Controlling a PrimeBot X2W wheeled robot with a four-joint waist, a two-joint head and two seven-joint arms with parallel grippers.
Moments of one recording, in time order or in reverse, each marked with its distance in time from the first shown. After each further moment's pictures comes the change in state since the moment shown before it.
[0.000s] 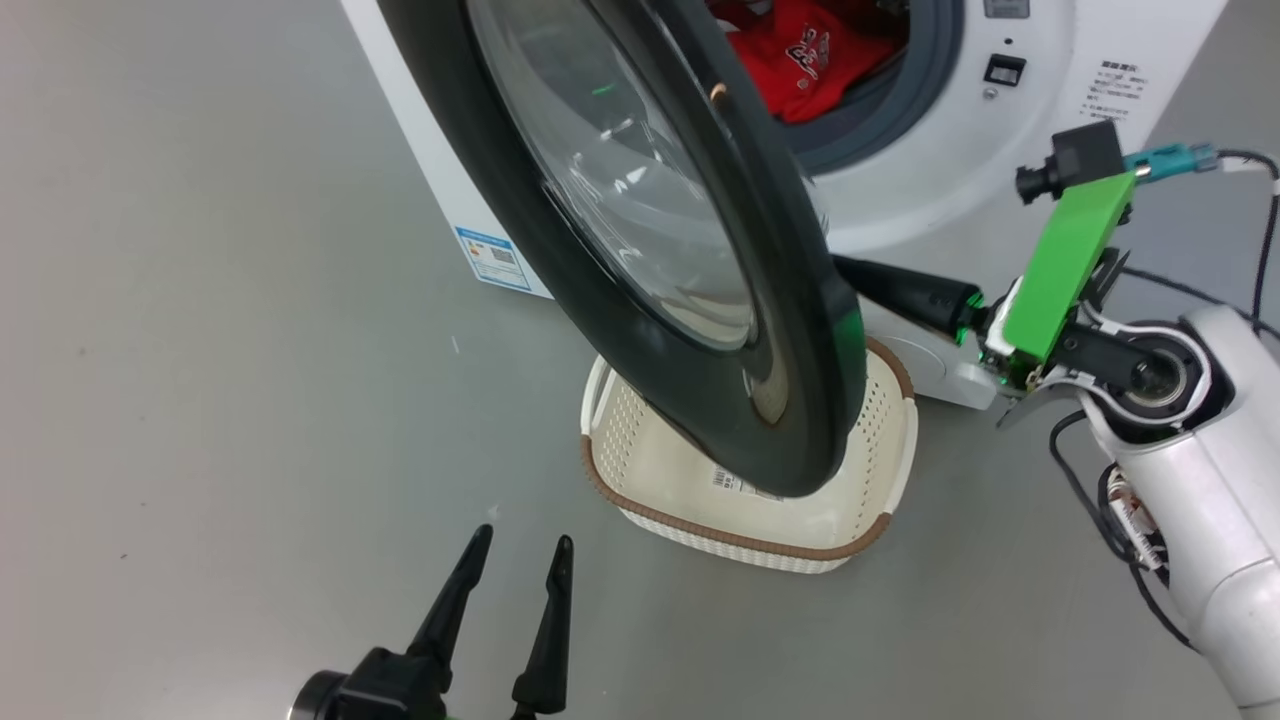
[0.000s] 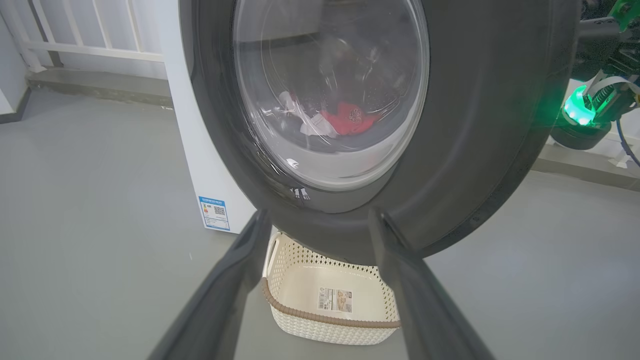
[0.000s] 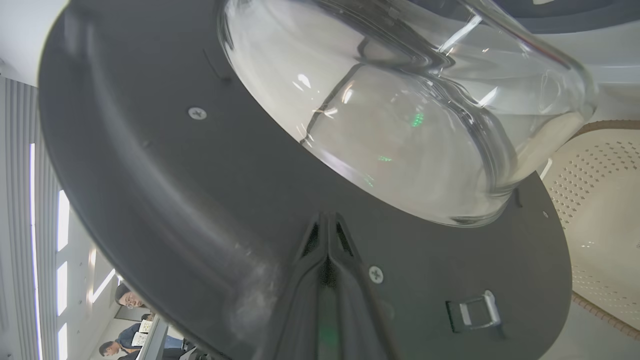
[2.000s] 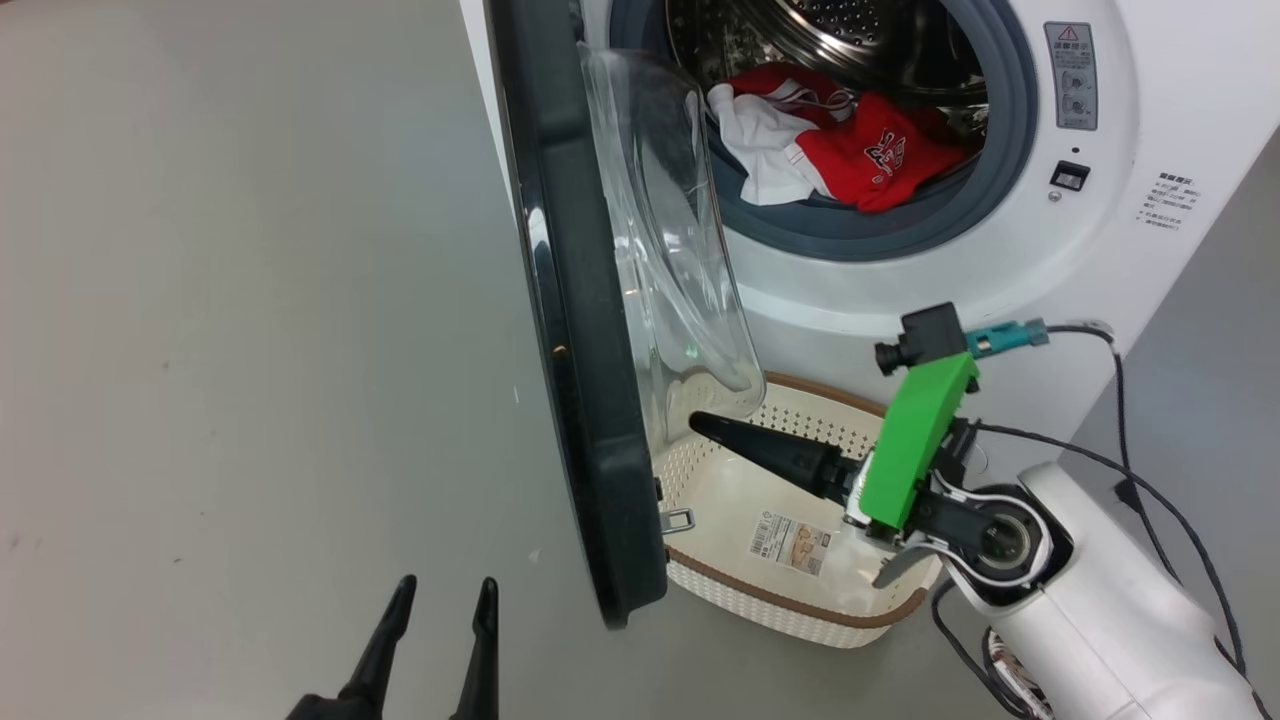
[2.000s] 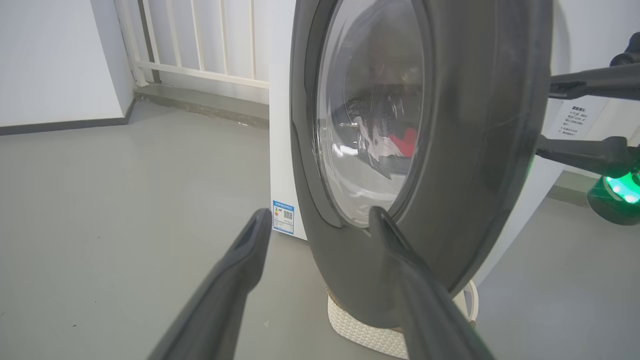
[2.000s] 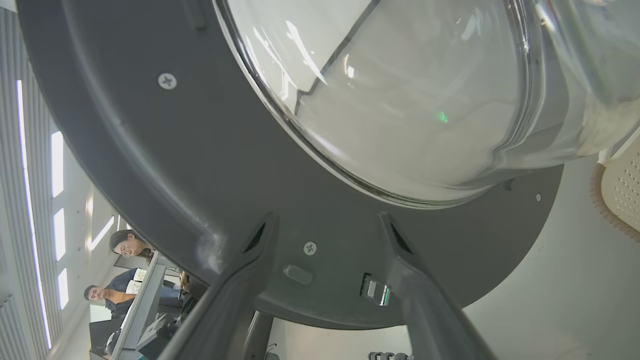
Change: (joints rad) left arm 0.100 0.002 0.124 -0.003 0.025 -0.014 0.000; right arm 0.191 0.120 0.124 -0.032 -0.096 0.000 -0.146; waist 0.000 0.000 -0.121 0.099
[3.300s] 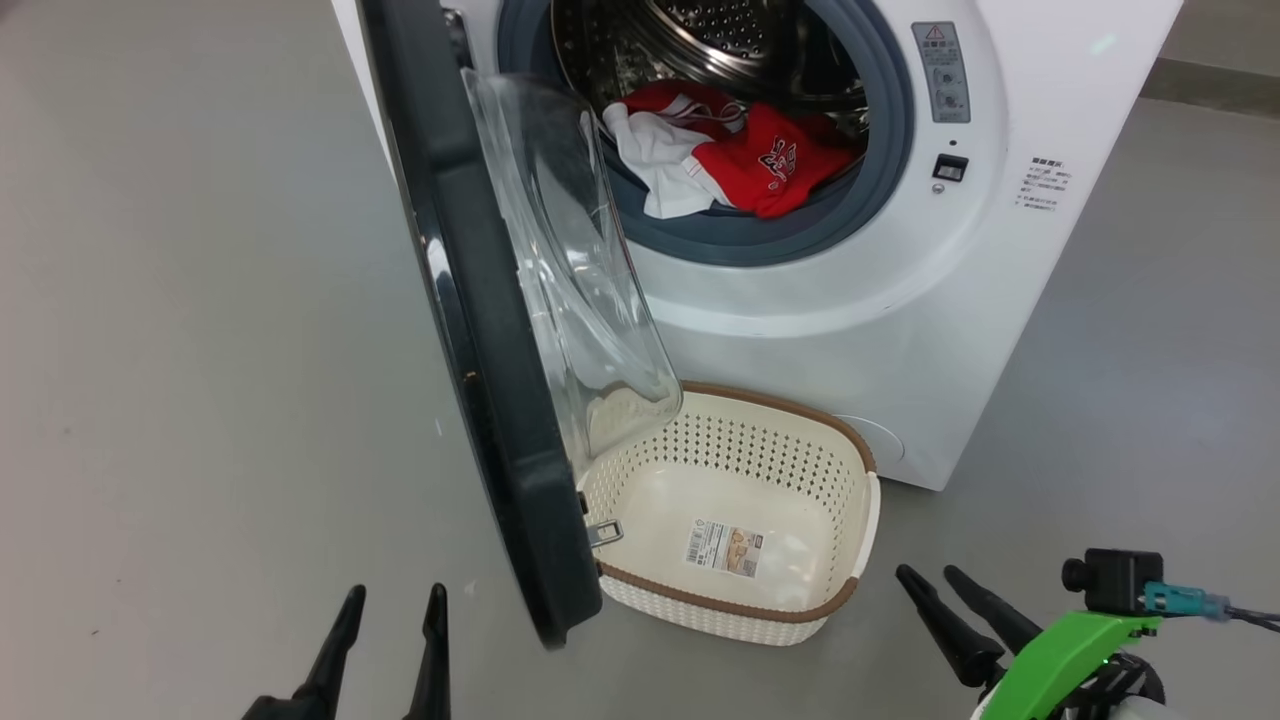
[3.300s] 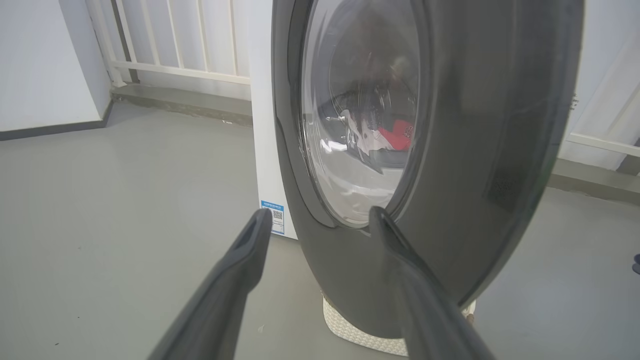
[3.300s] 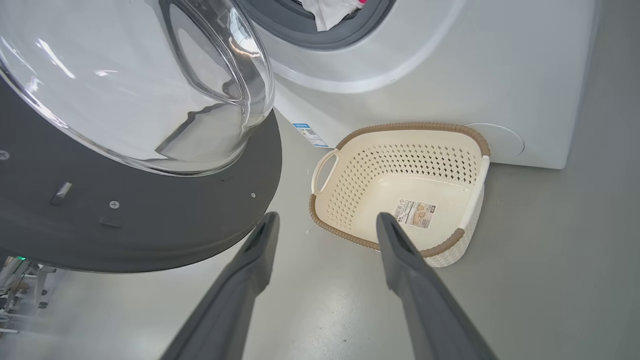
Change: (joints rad) left arm 0.000 0.000 0.094 0.055 0.019 -0.035 0.000; right arm 0.278 -0.273 0.272 0.083 -0.235 0.001 -0.761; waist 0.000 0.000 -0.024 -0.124
